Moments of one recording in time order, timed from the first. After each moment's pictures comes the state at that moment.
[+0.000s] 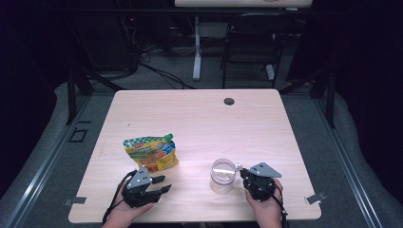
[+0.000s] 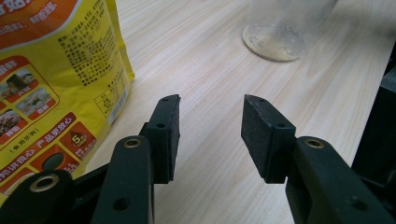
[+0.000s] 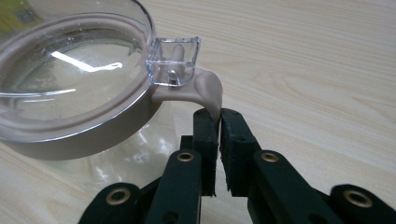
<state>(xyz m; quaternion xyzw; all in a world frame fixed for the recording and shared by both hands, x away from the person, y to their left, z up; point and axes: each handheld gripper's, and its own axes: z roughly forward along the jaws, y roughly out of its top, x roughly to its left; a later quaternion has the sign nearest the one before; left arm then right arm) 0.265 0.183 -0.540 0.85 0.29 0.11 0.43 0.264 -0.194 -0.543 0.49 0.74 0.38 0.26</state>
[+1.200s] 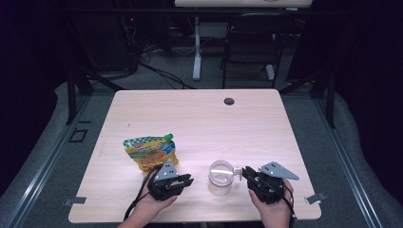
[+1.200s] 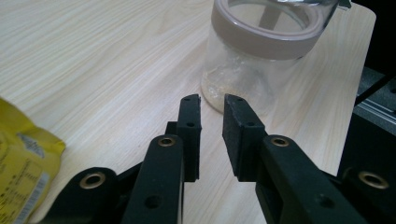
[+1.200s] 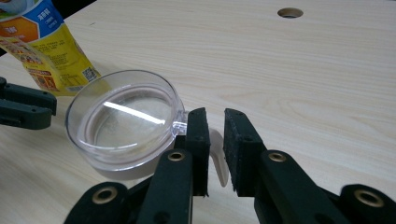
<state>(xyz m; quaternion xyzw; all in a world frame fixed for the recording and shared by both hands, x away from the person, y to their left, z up) 0.280 0.113 -0.530 0.85 0.27 0.08 0.44 0.243 -0.203 -0.499 0.50 0.71 0.44 0.23</state>
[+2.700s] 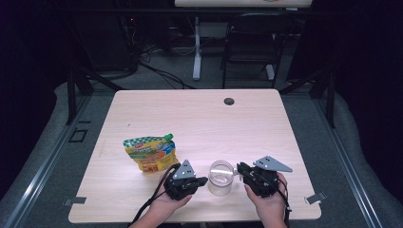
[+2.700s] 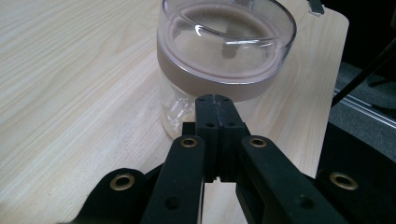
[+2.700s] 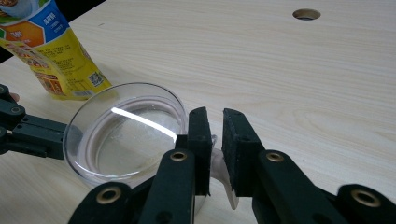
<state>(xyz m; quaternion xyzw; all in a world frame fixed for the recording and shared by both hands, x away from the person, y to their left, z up) 0.281 0.073 -0.525 0.86 0.24 0.06 0.44 0.260 -0.195 -0.500 0.49 0.72 0.44 0.21</state>
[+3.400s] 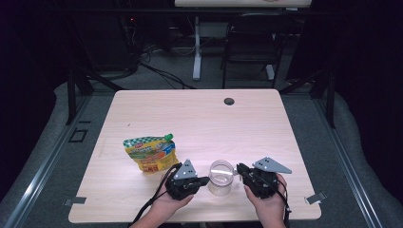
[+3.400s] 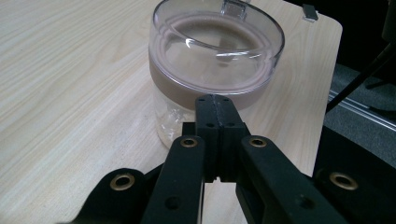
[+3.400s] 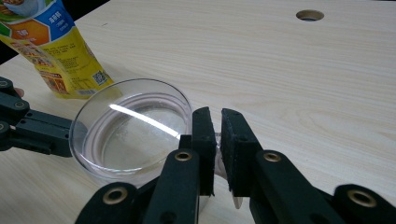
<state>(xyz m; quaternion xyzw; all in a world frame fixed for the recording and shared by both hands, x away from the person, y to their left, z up) 0.280 0.069 -0.522 0.86 0.24 0.06 0.45 0.257 -0.193 -0.502 0.49 0.72 0.45 0.21</state>
